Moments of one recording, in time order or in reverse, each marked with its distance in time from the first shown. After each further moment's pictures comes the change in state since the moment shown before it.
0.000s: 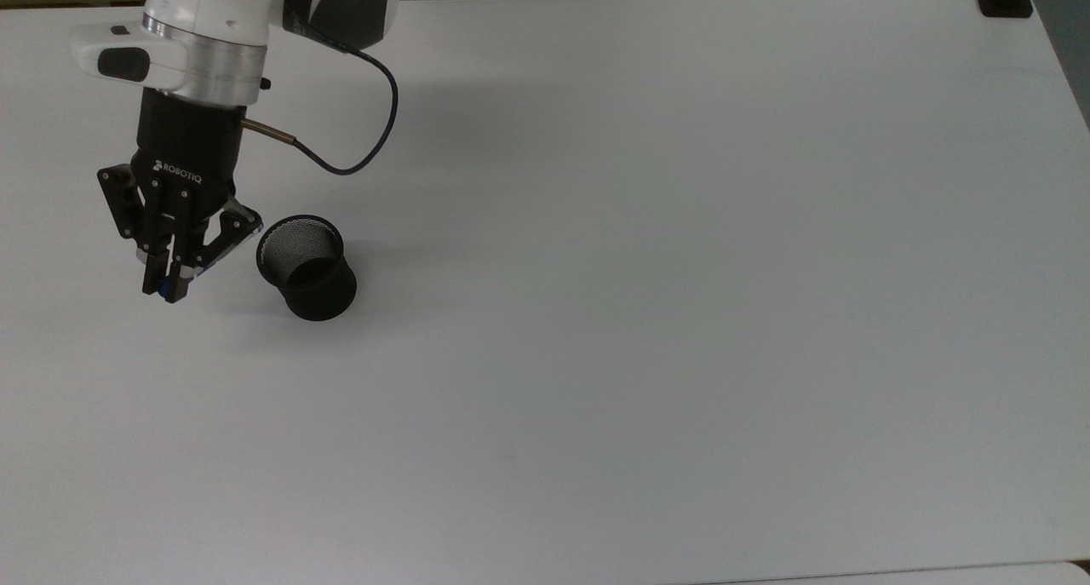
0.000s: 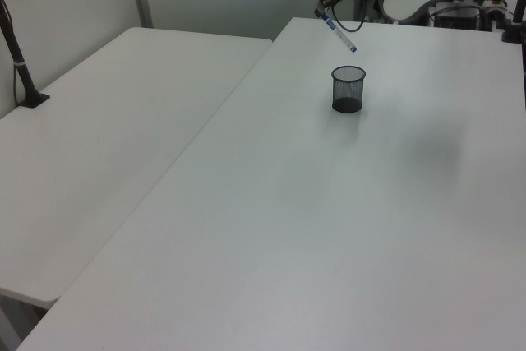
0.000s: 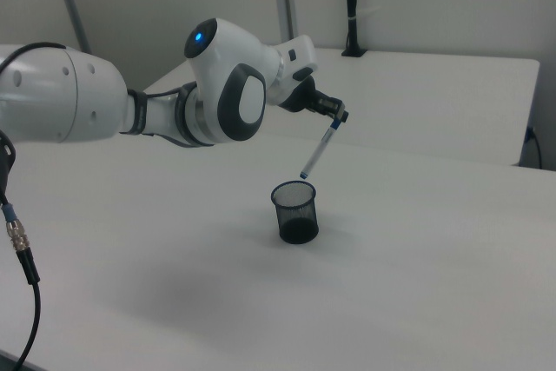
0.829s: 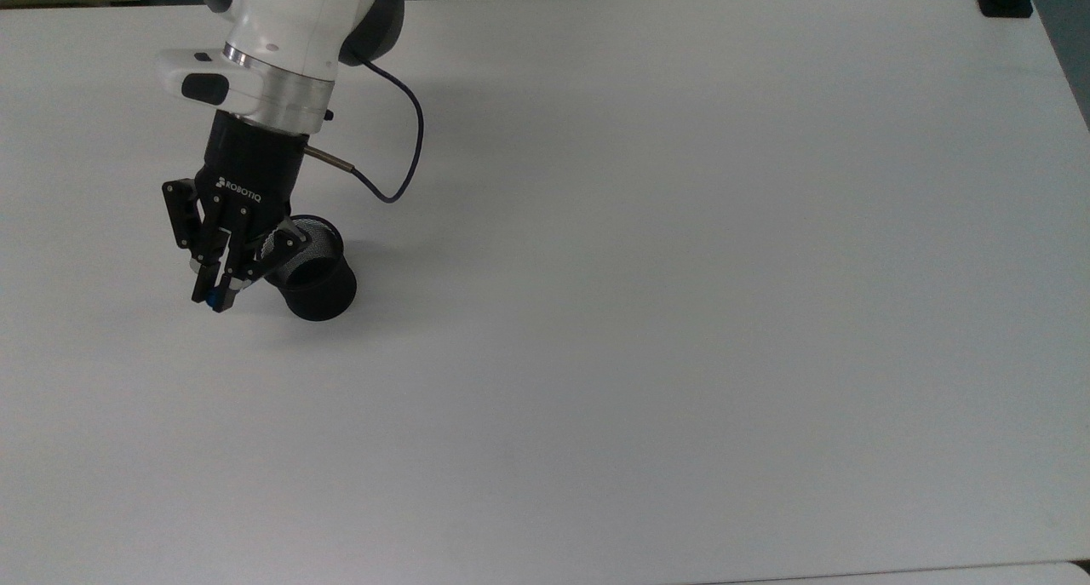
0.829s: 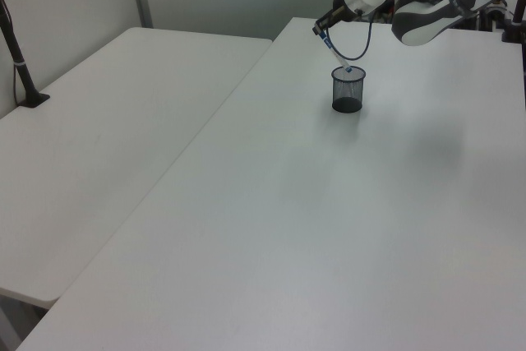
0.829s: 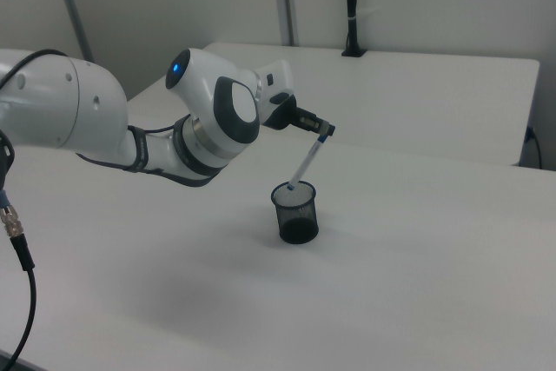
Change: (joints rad) arm 0.051 0.001 -0.048 -0.069 -0.469 0.078 0.546
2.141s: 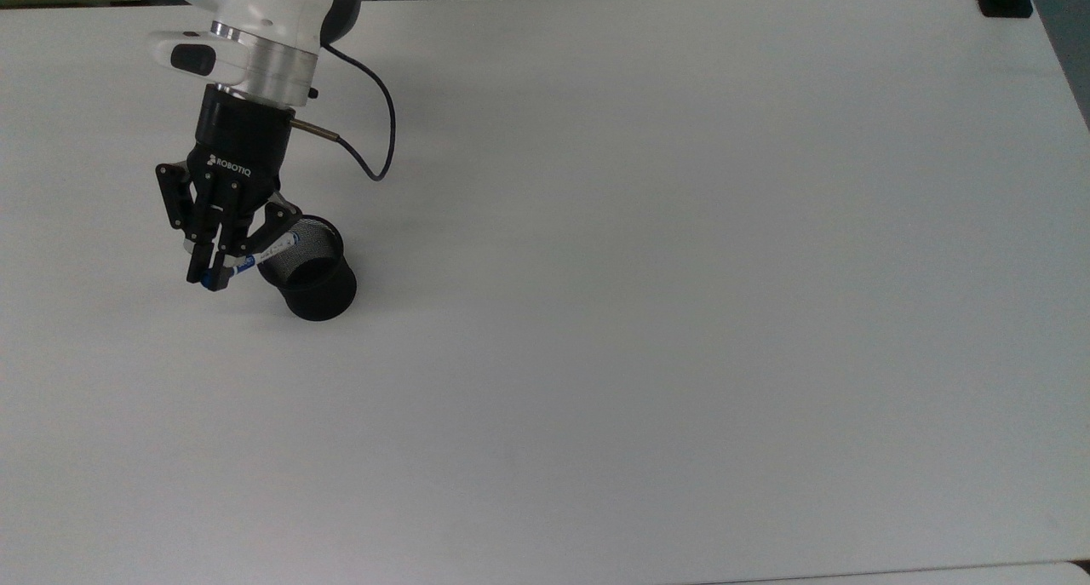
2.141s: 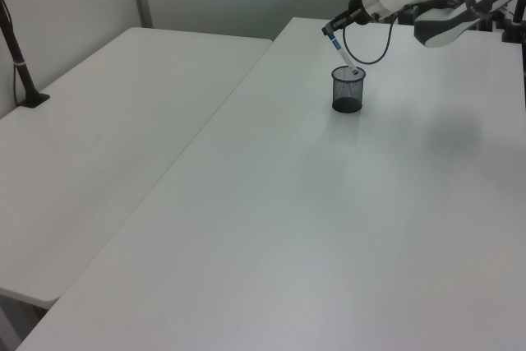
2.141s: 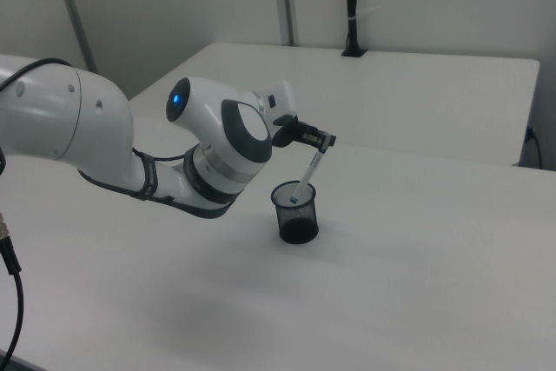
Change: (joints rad) arm -0.005 -0.027 -0.088 -0.094 -0.206 0.211 0.178
